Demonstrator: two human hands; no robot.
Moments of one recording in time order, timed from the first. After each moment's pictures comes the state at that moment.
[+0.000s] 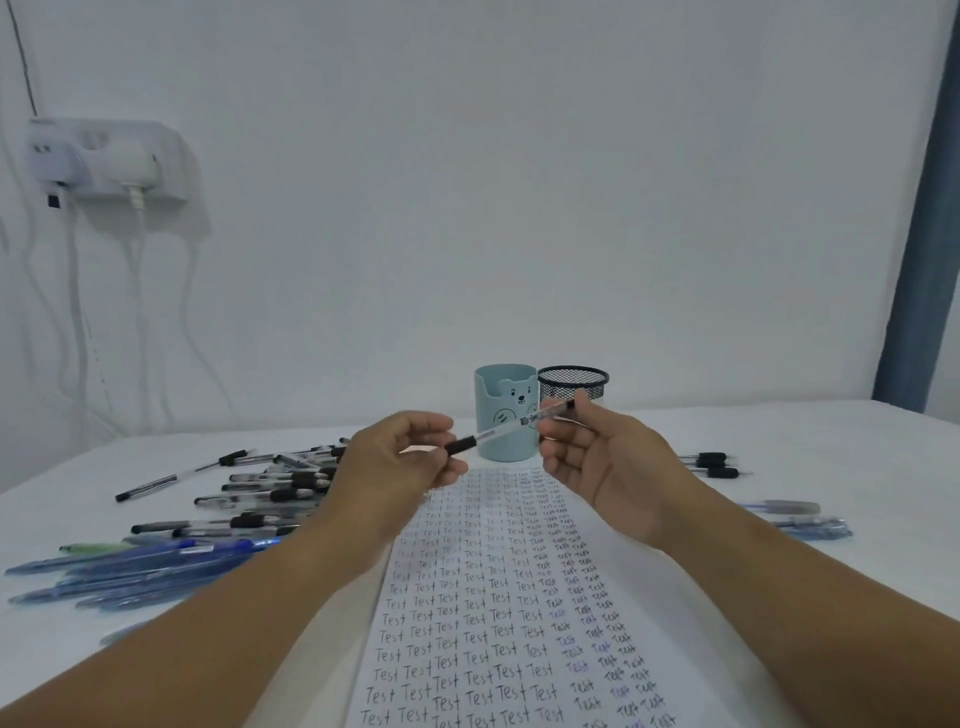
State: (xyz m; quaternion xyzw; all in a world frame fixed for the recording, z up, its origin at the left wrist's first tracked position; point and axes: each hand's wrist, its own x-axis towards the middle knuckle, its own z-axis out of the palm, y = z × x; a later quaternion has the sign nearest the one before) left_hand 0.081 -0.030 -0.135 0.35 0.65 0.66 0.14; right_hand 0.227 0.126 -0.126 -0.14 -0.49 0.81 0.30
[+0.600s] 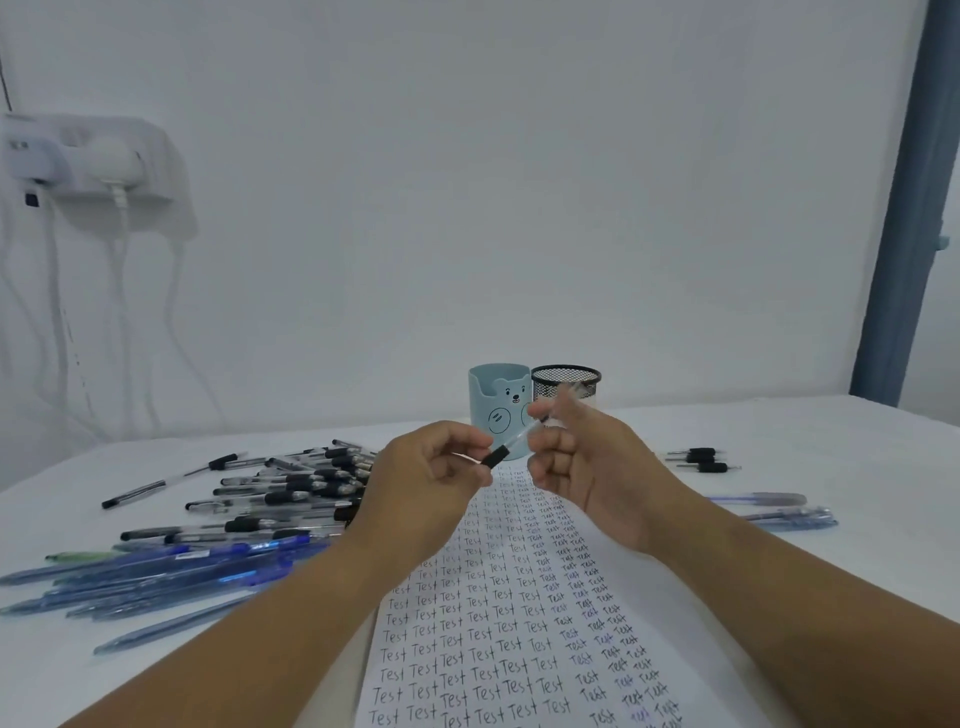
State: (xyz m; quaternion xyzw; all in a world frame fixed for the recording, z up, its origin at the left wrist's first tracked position) left_hand 0.094 -0.021 -0.146 0.45 0.65 0.61 0.09; right_hand 0.225 0.118 -0.134 -0.11 -0.60 0.73 0.30
